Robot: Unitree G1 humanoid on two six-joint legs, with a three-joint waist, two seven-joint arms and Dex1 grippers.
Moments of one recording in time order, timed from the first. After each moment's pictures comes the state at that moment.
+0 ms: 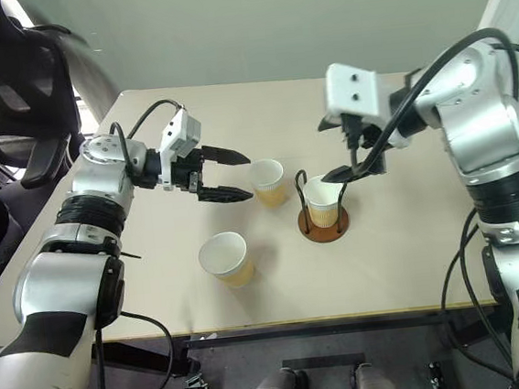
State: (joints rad) left arm -1.29 0.58 -0.17 1.18 -0.13 -0.09 -1.58; right arm -1.12 -0.74 0.21 -0.01 0.02 0.66 1.40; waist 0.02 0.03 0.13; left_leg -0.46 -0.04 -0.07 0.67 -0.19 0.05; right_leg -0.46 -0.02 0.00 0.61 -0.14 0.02
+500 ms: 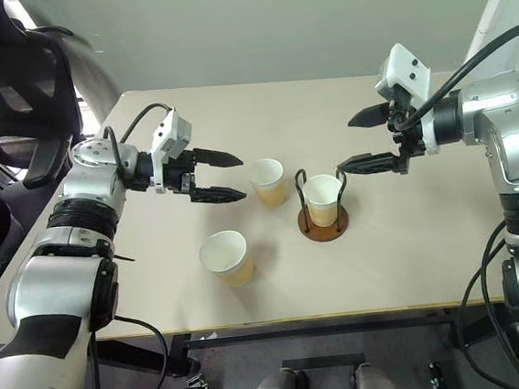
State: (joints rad) left arm -1.28 0.60 -0.14 1.18 -0.15 -0.09 -1.58; right arm -1.00 -0.80 0.07 0.03 0.24 0.77 1.31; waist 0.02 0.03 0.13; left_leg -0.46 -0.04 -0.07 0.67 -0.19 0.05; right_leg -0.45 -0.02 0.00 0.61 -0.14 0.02
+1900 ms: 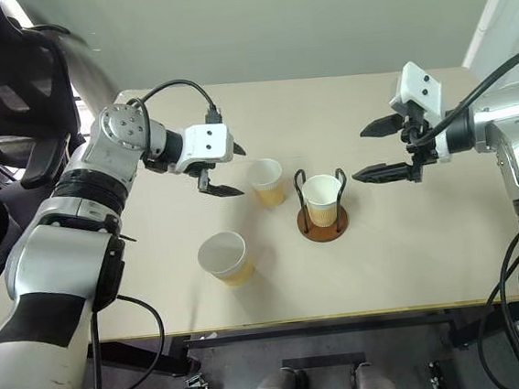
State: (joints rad) left arm -1.44 0.55 -0.32 1.30 0.37 -0.48 -1.27; right arm -0.97 -0.87 0.11 0.09 0.27 0.63 1.34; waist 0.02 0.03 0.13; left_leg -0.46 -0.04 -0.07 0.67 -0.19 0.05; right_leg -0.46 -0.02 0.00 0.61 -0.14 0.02
